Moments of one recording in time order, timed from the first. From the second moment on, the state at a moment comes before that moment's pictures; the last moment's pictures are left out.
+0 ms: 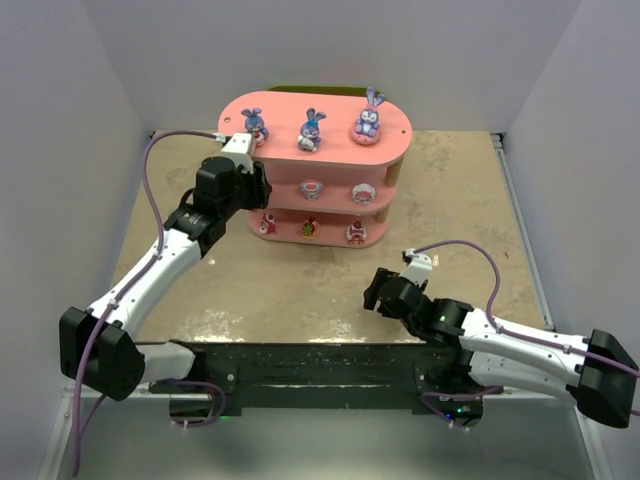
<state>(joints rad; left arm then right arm) -0.38 1.28 1.08 -0.20 -0.06 -0.20 1.03 0.90 0.44 -0.36 0.58 1.04</state>
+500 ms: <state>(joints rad) -0.38 1.22 1.00 -0.16 -0.06 -0.21 1.03 0.92 0.44 -0.36 0.58 1.04</state>
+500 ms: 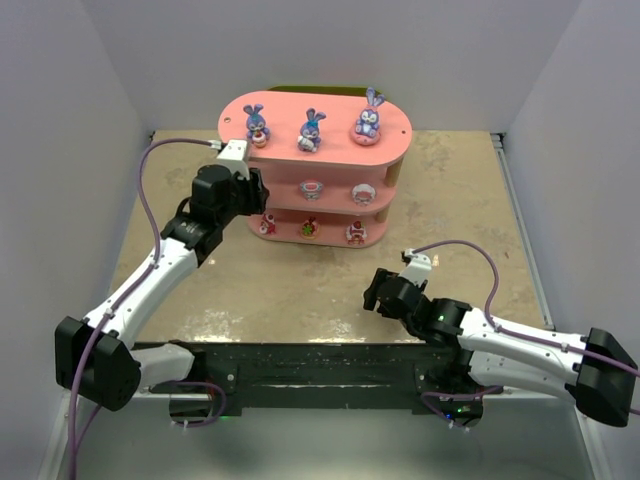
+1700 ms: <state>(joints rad) -0.38 1.20 0.91 0.00 -0.09 -0.21 1.03 0.93 0.44 -0.36 0.58 1.05</state>
